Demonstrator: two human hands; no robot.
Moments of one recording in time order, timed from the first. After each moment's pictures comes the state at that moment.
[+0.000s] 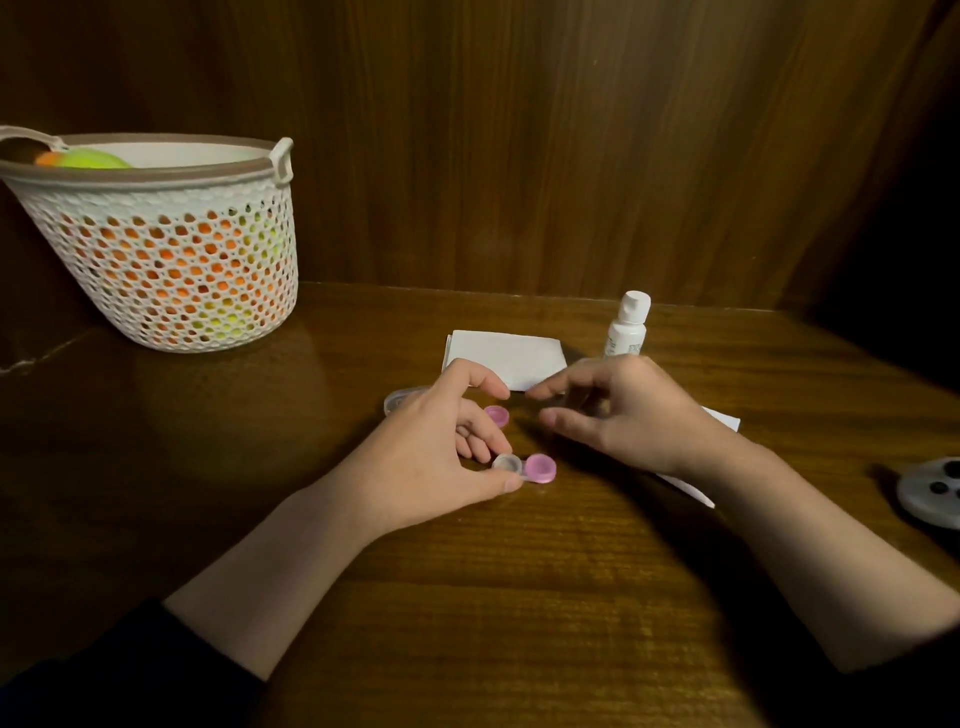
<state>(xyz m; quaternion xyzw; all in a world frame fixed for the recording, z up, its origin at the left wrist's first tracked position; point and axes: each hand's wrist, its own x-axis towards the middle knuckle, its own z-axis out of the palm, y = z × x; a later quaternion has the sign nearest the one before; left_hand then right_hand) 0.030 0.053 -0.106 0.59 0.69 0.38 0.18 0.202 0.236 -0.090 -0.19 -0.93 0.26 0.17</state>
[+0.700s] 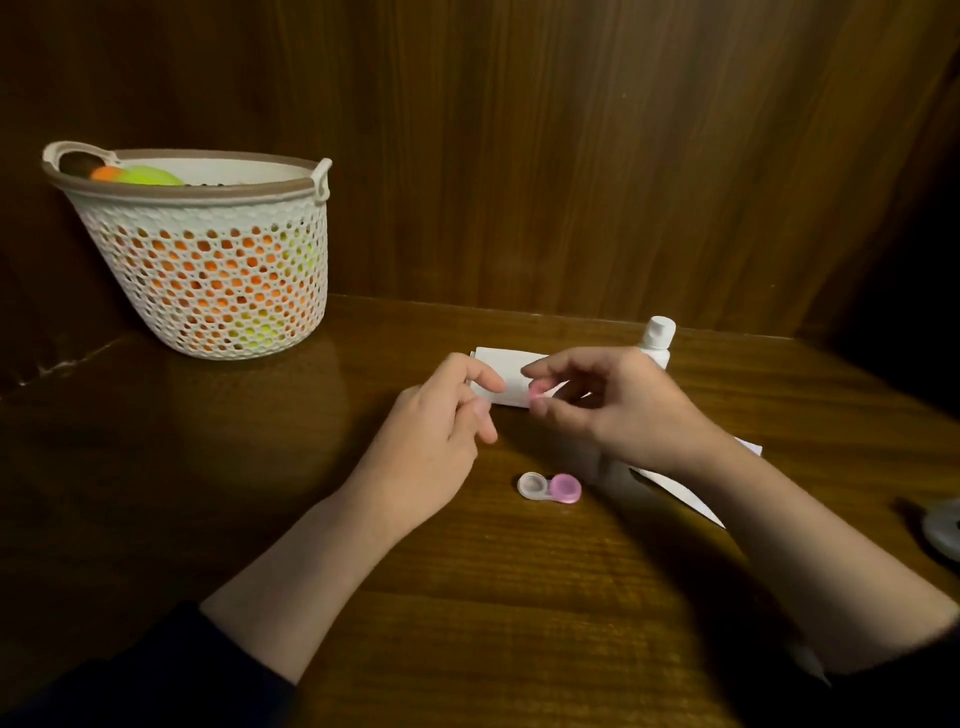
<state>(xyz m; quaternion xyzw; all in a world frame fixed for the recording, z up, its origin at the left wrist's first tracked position) 0.022 0.048 -0.102 0.51 0.73 0.44 0.09 0.172 0.222 -0.077 -0.17 -0.90 0.32 0.24</state>
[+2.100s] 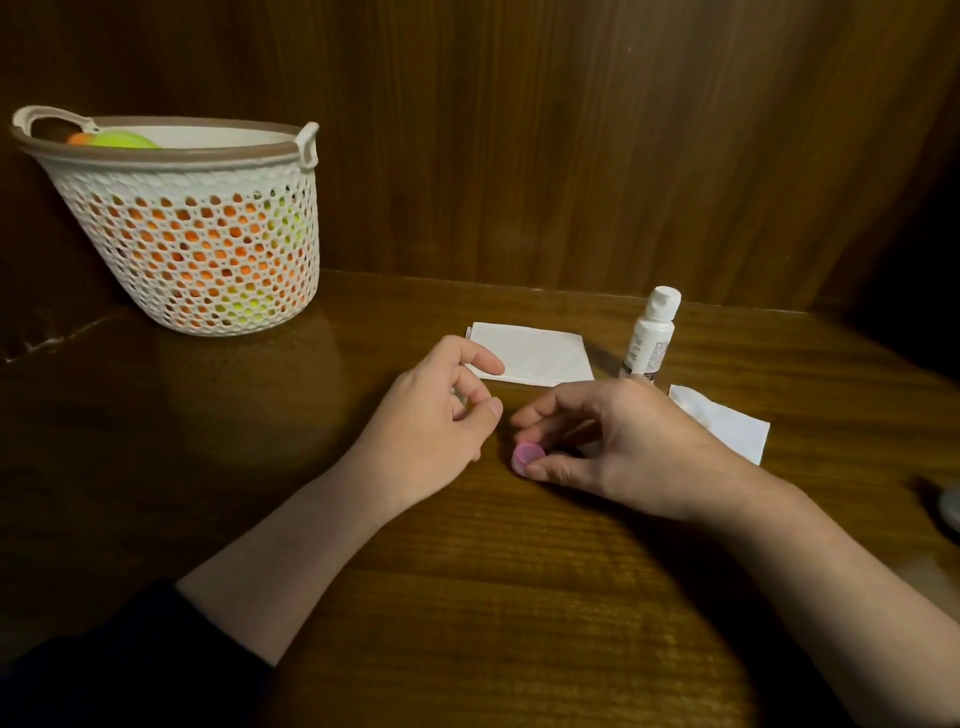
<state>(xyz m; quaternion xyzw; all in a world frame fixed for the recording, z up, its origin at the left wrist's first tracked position) 0.024 0.052 -0.106 0.49 0.72 0.46 0.16 0.198 0.196 -0.088 -0.15 -0.93 0.33 0.11</state>
